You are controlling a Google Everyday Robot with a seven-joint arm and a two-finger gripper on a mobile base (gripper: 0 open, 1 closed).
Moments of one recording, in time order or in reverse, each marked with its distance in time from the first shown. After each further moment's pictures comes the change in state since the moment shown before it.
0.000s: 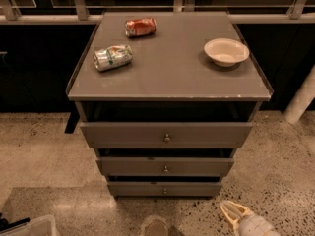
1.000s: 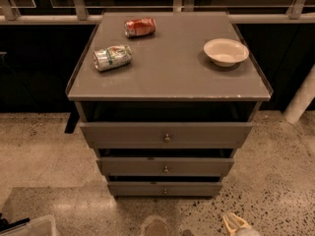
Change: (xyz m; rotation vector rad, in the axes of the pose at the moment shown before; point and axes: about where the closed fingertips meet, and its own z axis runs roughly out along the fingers) arm 0.116 -0.019 0.032 0.180 0.072 0.130
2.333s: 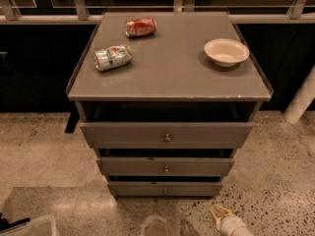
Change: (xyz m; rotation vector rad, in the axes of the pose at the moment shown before) arm 0.038 0.009 0.091 -0.064 0.048 0.043
